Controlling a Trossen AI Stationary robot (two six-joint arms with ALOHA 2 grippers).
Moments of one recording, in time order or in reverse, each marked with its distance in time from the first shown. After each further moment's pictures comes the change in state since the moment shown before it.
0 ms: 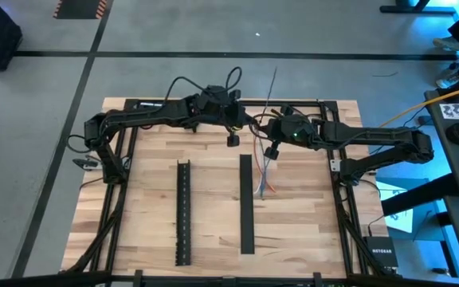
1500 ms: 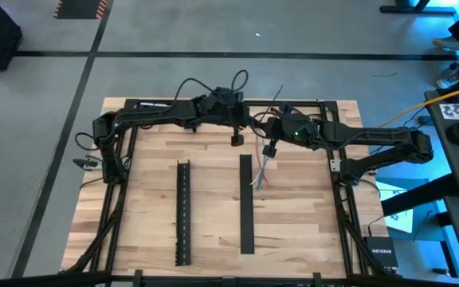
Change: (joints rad) left arm 0.014 0.096 0.000 0.005 0.000 -0.041; right arm -0.001 0.000 -0.001 0.090 0.029 -0.057
